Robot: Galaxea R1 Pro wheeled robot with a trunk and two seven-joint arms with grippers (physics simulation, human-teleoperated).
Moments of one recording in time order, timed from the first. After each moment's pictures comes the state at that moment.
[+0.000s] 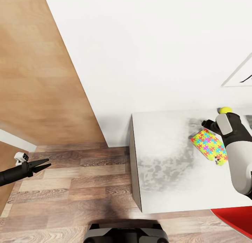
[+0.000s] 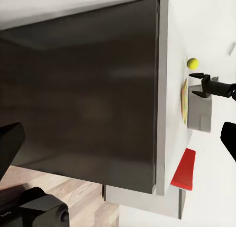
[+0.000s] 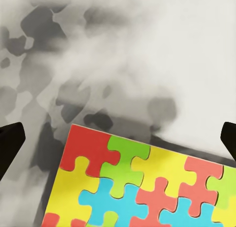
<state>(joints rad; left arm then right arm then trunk) -0.68 0.59 0.31 -0.63 0.19 0.77 -1.57 -1.25 -0.32 -0.19 -0.63 -0.52 0.75 -0.53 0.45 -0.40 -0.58</state>
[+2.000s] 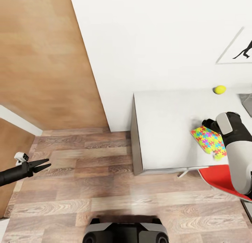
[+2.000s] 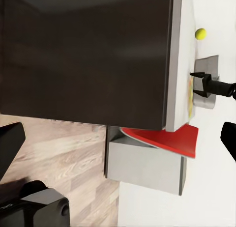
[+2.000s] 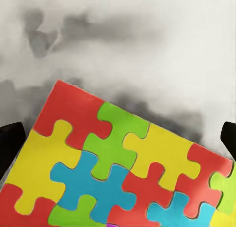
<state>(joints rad) -0.68 0.59 0.31 -0.63 0.19 0.77 -1.57 -1.25 -0.32 -0.19 -0.64 -0.51 0.75 -0.53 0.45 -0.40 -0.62</state>
